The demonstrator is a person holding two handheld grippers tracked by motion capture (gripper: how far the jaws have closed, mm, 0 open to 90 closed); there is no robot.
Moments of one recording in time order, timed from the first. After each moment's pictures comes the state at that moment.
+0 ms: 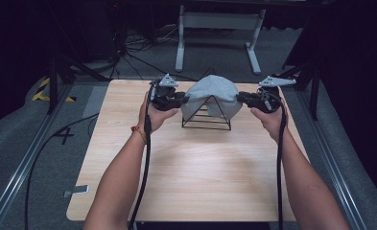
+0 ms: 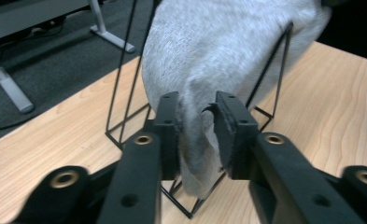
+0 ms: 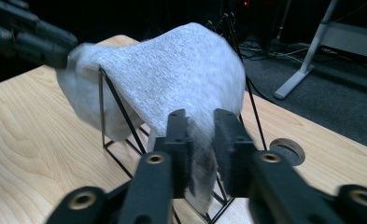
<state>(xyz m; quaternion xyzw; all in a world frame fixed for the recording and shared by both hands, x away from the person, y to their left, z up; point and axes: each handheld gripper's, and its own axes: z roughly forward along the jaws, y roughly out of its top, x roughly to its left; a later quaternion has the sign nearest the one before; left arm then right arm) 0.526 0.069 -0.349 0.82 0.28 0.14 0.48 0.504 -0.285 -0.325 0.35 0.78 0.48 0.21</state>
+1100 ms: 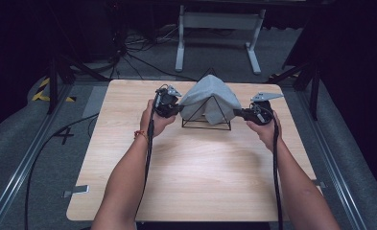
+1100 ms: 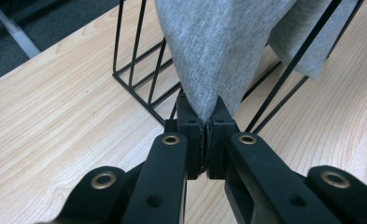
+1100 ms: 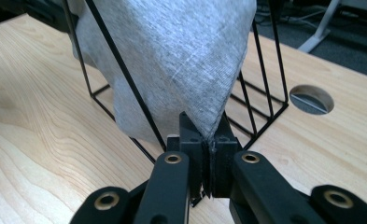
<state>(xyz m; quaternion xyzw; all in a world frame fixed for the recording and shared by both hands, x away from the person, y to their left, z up) 0.541 0.059 -0.392 0.86 0.31 0.17 0.38 0.510 -0.286 -0.386 0.36 0.81 0.43 0.18</state>
